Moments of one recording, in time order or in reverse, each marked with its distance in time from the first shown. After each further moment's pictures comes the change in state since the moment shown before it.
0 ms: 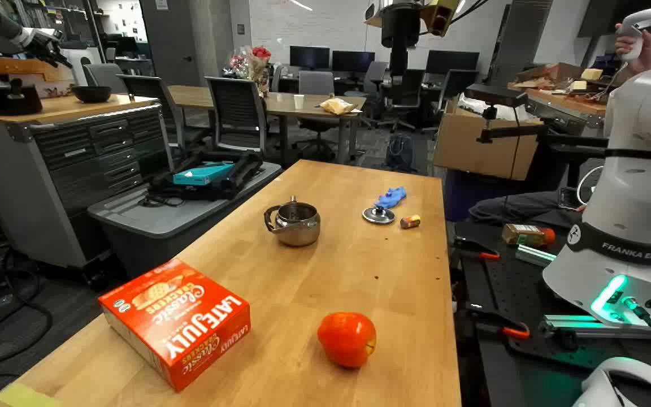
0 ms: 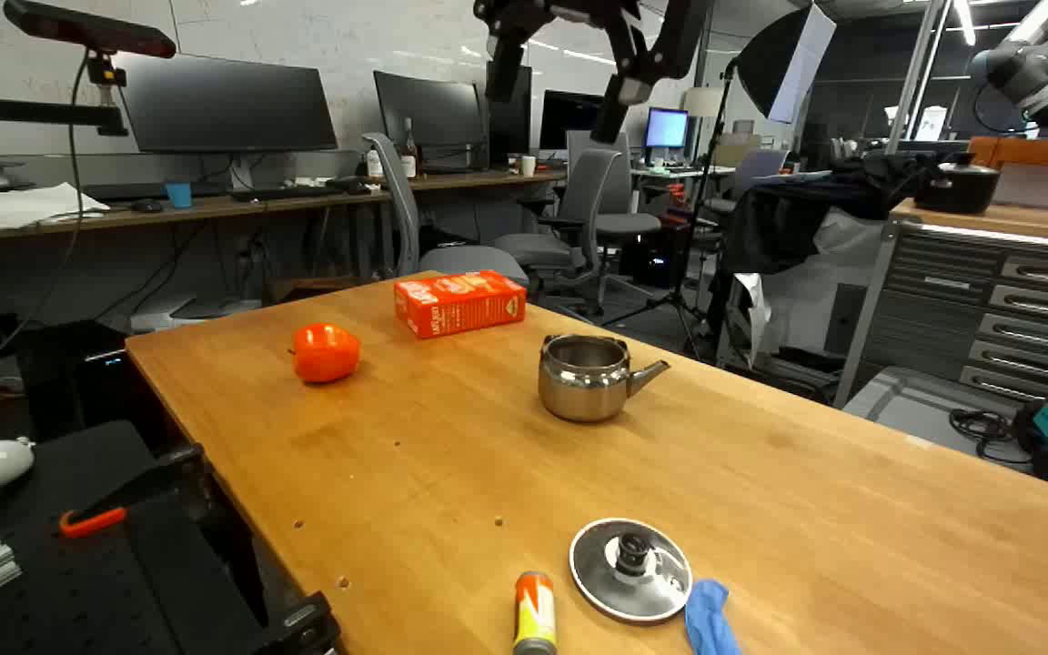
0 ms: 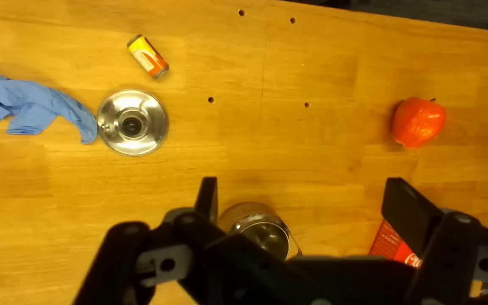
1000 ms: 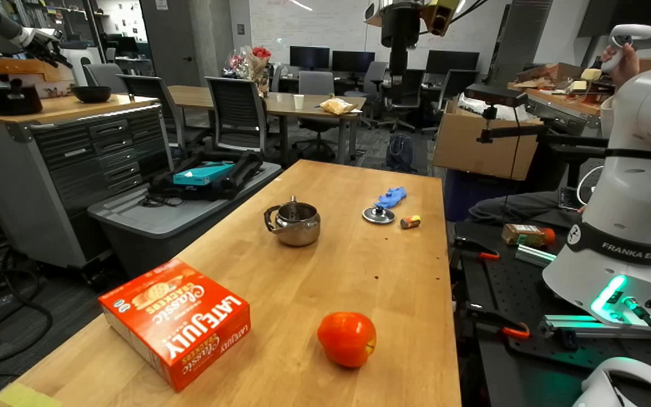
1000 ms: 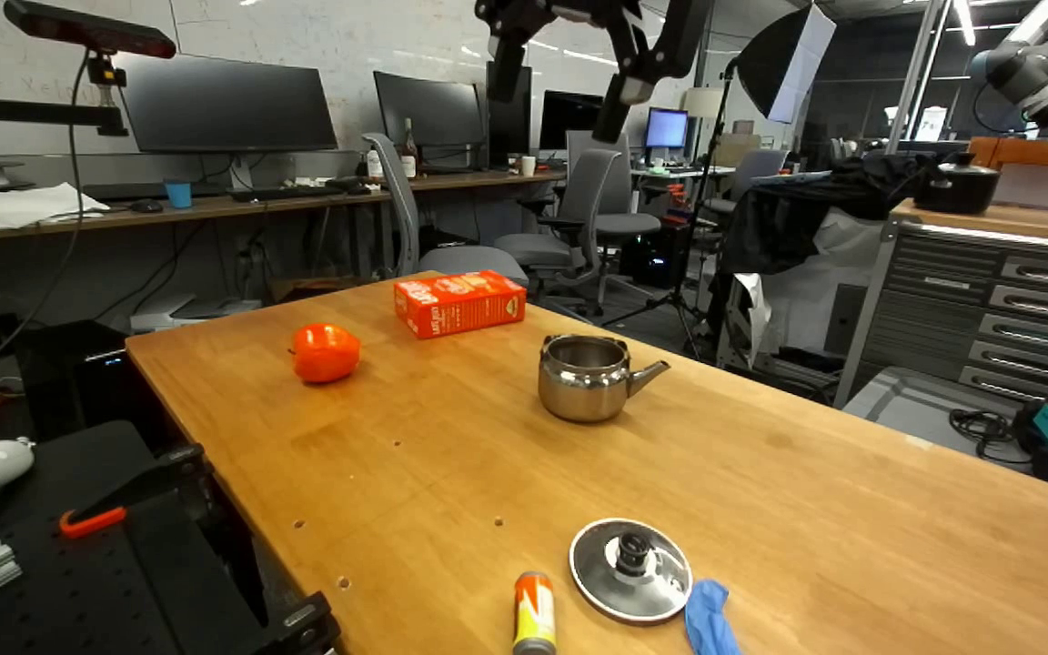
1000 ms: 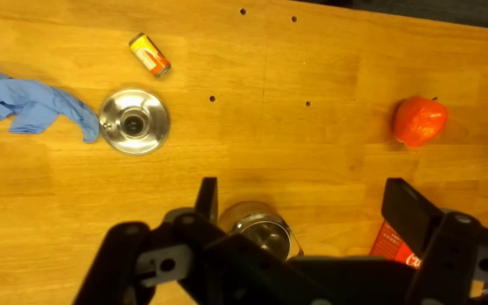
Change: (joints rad) arm -0.015 0.000 0.014 -0.001 0.000 0.003 0.000
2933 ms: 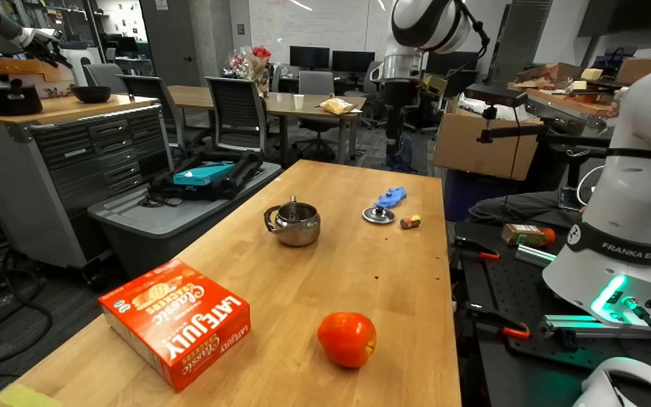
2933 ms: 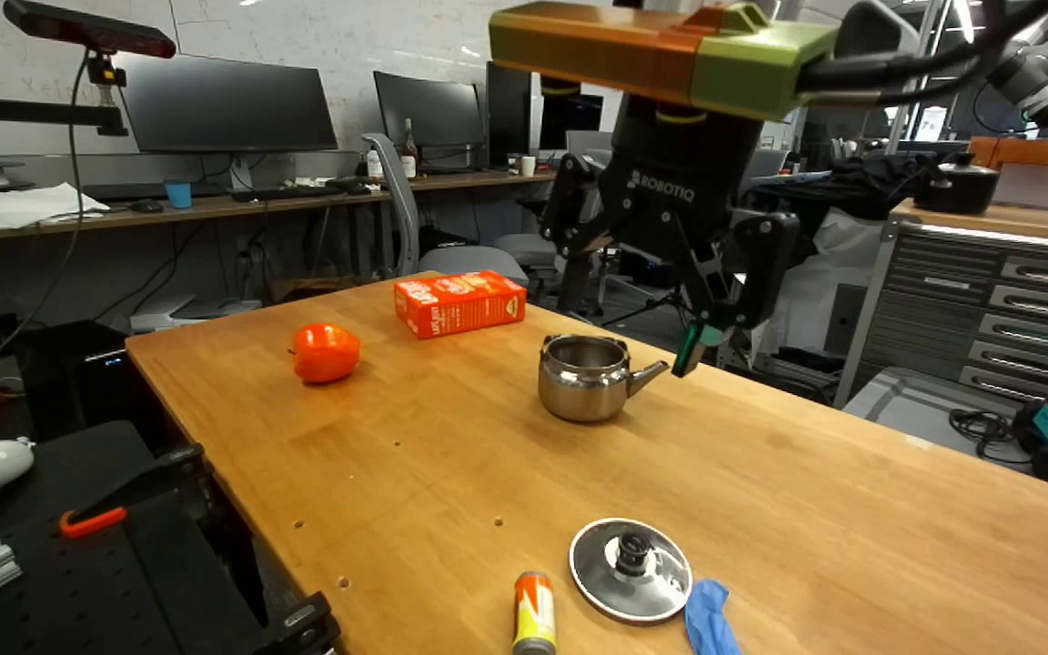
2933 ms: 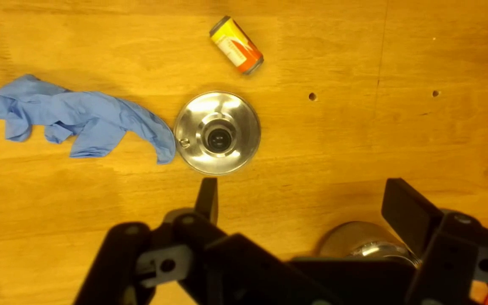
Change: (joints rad) arm -0.124 0.182 -0.005 -0.181 0.006 0.432 -0.110
